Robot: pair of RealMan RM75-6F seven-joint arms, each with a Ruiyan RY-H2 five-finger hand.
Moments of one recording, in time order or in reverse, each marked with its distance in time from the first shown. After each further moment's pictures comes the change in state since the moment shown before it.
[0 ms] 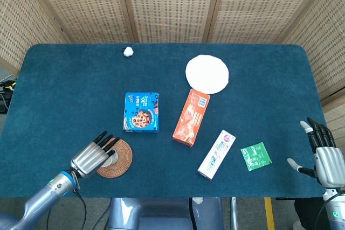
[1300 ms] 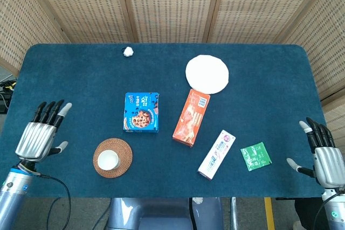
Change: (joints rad) left arm 0.282 0.079 -0.131 0.070 0.066 0.481 -0.422; right arm 0.000 -0.009 0.002 -0.002 -0.005 0.004 -0.031
